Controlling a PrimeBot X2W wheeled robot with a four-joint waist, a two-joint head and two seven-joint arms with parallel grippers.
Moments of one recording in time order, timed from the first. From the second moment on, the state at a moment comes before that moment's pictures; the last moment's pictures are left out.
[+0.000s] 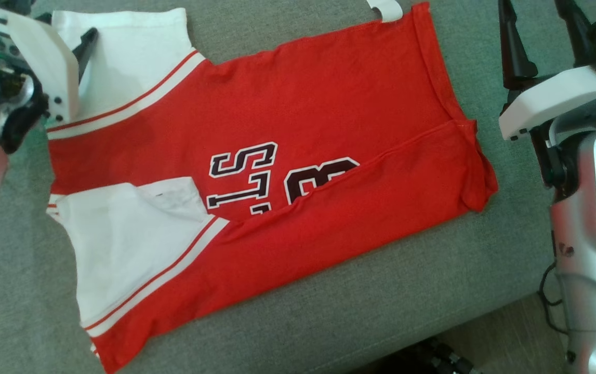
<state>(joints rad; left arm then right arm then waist) -1.14 0.53 -0.86 0.77 -0.75 -0.13 0.45 -0.63 -0.14 0.03 0.28 0.05 0.13 0.10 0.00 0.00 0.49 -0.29</state>
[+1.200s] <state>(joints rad) -1.12 0.46 -1.01 0.52 -0.84 -0.13 0.14 -0.75 -0.41 0.24 0.60 0.24 0.13 0.26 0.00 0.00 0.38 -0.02</state>
